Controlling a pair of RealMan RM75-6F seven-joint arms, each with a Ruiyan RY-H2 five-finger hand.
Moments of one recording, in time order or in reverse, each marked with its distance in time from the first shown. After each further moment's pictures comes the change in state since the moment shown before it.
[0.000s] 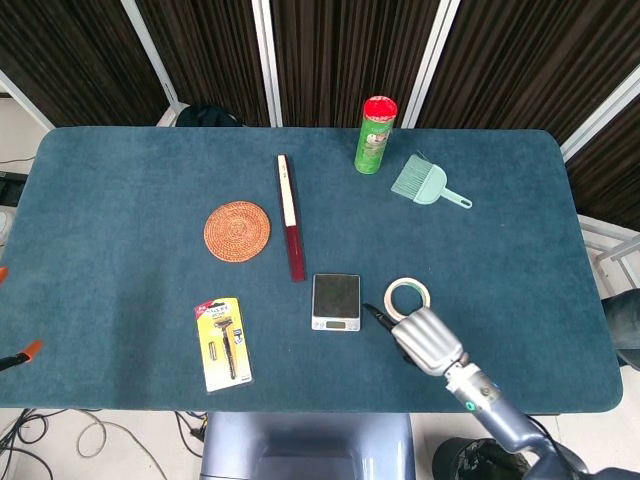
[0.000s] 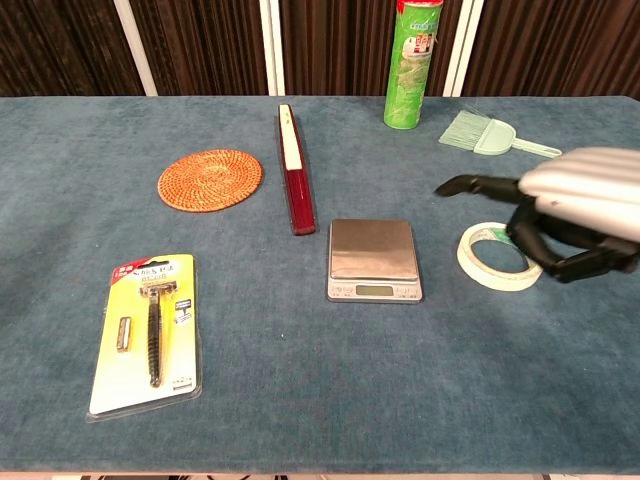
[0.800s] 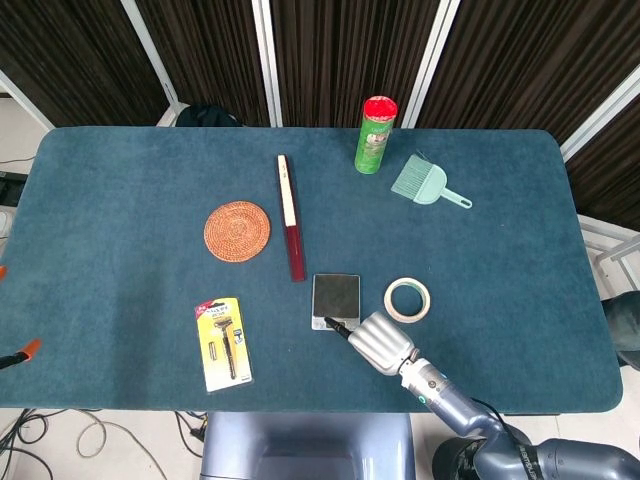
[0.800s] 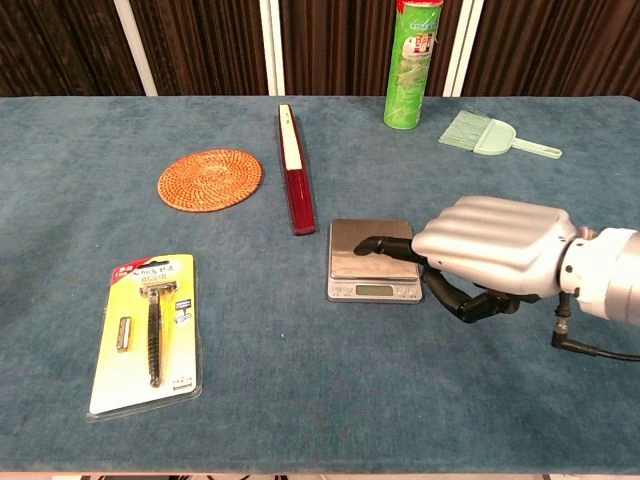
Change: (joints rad) left arm -0.002 0.000 -0.004 0.001 -0.008 -0.002 -0.001; right arm 0.139 -0.177 0.003 0.078 0.172 -0.125 -0.256
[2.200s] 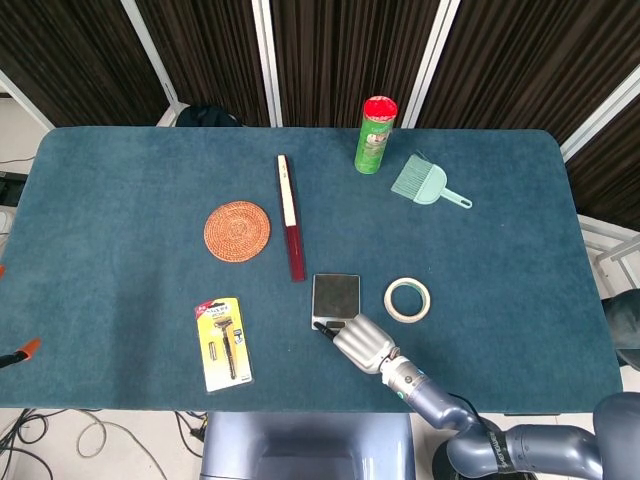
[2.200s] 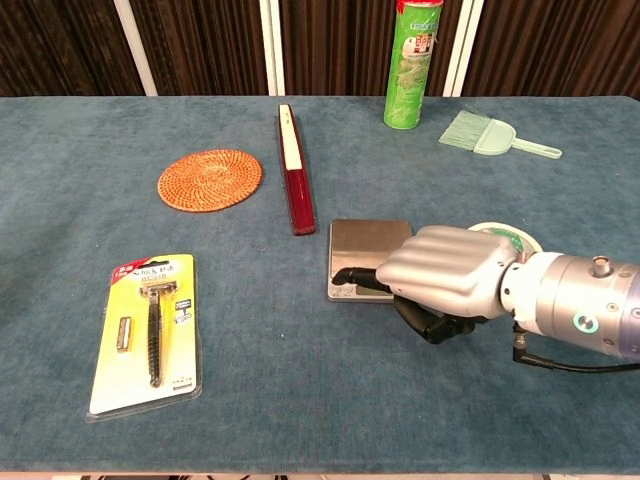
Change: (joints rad) left arm -0.001 0.000 -0.004 -0.004 -0.011 -0.004 0.006; right arm 0.120 -0.105 -0.041 0.064 0.207 -0.010 -0.121
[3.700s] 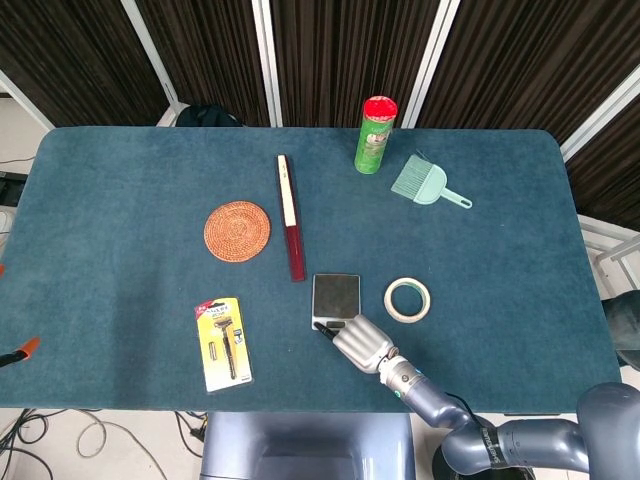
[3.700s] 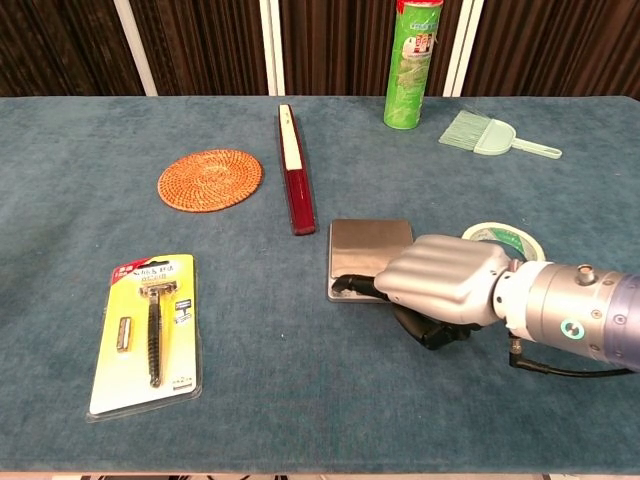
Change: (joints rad) left arm -0.002 -0.004 -0.002 0.002 -0.006 -0.003 0.010; right arm 0.058 -0.024 -0.056 0.030 0.073 0.028 0.006
